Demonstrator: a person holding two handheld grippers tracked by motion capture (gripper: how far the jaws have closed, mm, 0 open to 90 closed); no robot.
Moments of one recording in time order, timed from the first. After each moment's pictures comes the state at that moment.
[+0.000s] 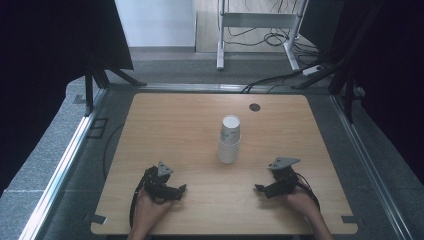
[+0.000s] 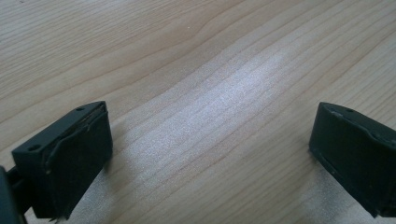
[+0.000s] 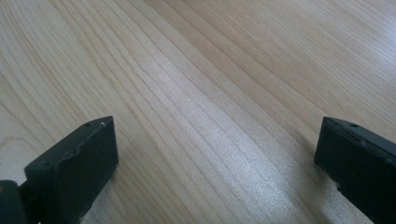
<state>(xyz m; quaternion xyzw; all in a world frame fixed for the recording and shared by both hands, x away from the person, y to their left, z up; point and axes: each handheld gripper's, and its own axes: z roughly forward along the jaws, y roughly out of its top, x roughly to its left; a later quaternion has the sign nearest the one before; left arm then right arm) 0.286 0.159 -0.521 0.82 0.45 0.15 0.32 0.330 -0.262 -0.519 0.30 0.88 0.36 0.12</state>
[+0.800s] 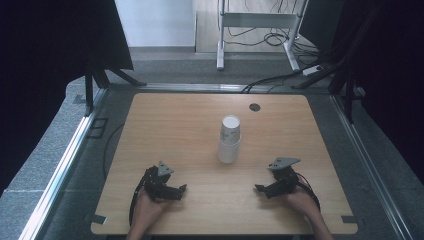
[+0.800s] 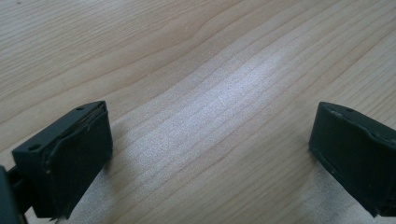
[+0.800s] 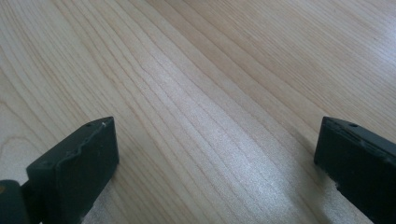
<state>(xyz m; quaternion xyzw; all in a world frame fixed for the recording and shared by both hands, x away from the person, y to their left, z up) 0.286 0.159 -0.521 0.82 0.45 0.15 0.32 0.330 -0.263 -0.519 0.30 0.88 0.36 0.12</state>
